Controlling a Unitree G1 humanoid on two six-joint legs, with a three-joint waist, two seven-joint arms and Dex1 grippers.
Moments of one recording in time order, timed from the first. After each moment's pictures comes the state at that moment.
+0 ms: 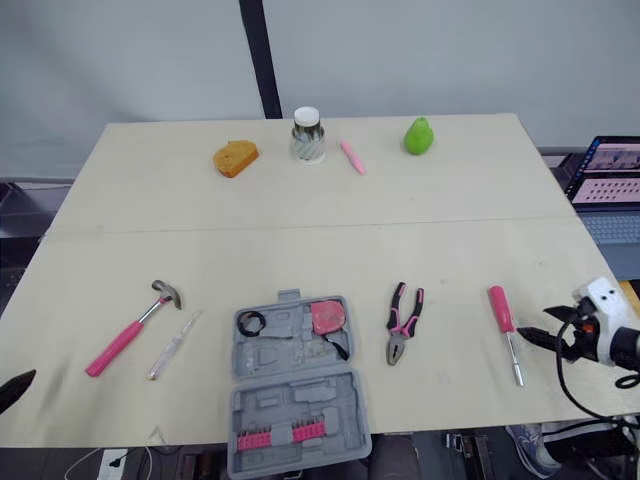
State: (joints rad) left arm 0.45 0.81 0.86 0.33 -0.43 0.01 -0.91; right arm -0.32 -1.00 -0.21 0.92 0.24 0.03 1.22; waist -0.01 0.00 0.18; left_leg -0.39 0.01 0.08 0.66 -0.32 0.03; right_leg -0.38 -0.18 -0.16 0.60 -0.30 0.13
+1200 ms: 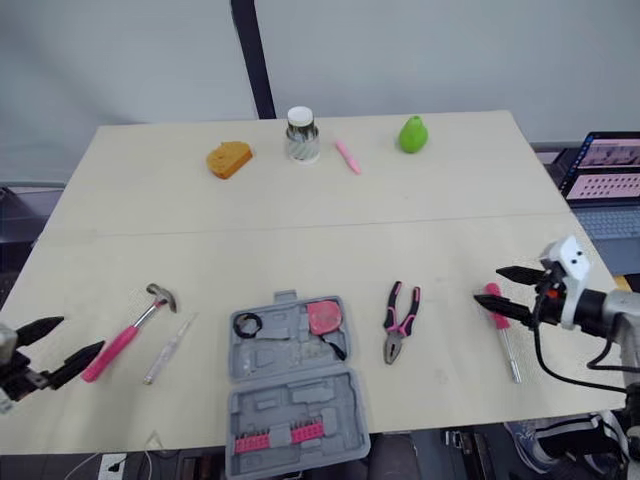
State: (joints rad) left arm 0.39 0.72 0.64 -0.05 -0.42 0.12 -0.85; right arm -0.20 -0.92 -0.25 0.23 0.43 0.39 1.20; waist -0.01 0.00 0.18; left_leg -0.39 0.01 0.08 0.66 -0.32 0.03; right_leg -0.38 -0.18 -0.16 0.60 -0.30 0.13
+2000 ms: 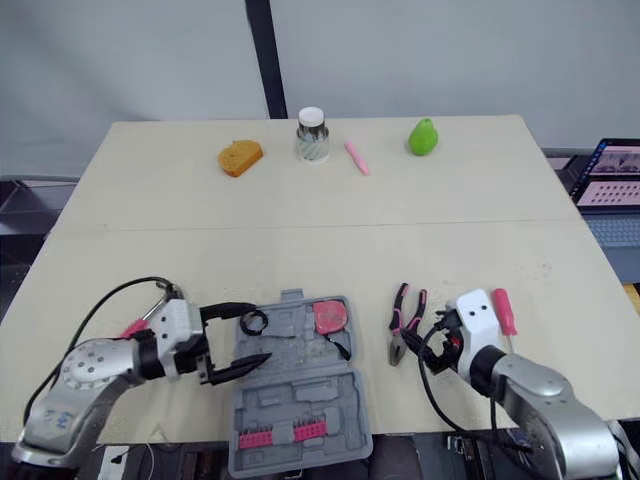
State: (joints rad) left arm 0.07 0.66 -0.02 -0.39 -0.37 0.17 -0.92; right arm 0.17 -0.49 -0.19 -0.68 0.44 0.94 0.39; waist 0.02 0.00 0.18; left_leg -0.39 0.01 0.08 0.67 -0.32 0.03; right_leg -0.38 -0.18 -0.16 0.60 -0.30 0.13
